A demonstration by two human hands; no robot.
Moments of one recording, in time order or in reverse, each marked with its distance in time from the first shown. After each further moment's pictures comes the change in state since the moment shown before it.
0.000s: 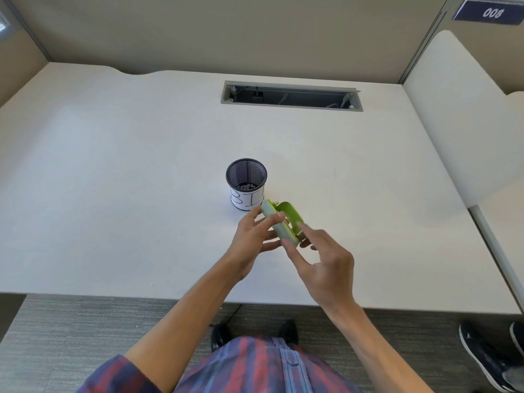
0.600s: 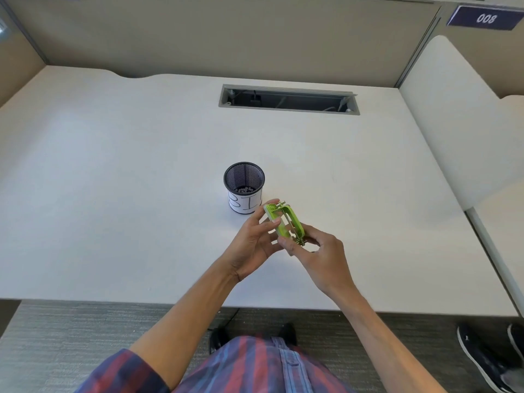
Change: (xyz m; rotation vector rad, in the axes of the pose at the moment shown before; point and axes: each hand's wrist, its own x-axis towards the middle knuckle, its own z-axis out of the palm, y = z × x) left_hand 0.015 -0.006 -0.003 -0.364 -0.270 -0.028; right_hand 0.023 0.004 -0.003 0.311 -0.361 0.462
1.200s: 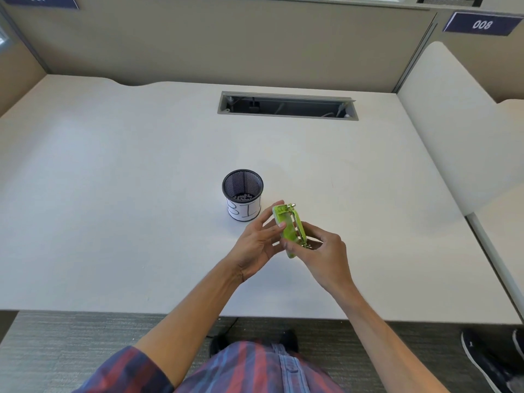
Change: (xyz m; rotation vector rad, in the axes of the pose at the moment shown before) left_hand 0.017 -0.002 0.000 0.067 0.026 0.000; right_hand 0.018 0.001 -0.006 0.080 0.041 0.016
